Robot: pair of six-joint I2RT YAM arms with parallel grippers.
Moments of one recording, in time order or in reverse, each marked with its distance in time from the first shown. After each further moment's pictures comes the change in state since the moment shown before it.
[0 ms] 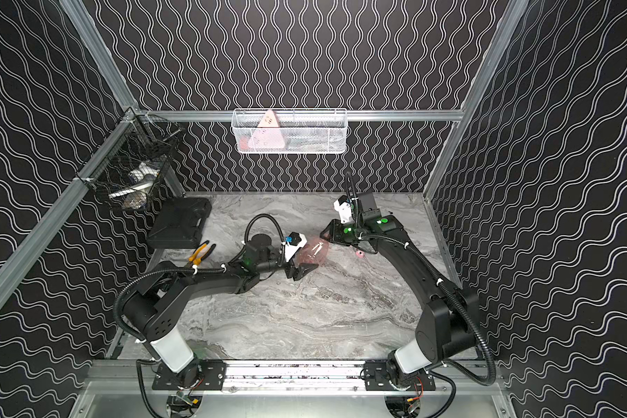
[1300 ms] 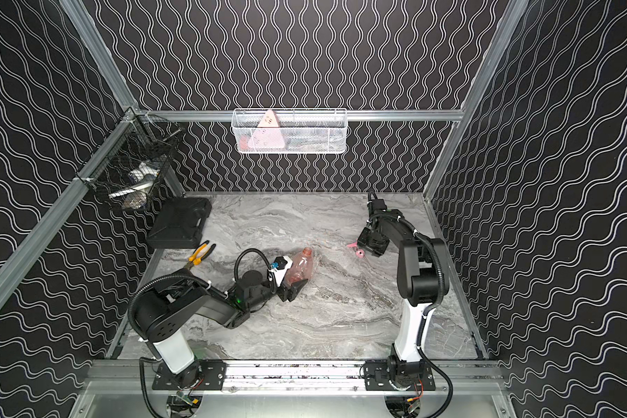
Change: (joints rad) left arm -0.128 0.027 -0.385 0.491 -0.391 -0.175; right arm -0.247 0.470 0.114 -0.146 0.403 0.190
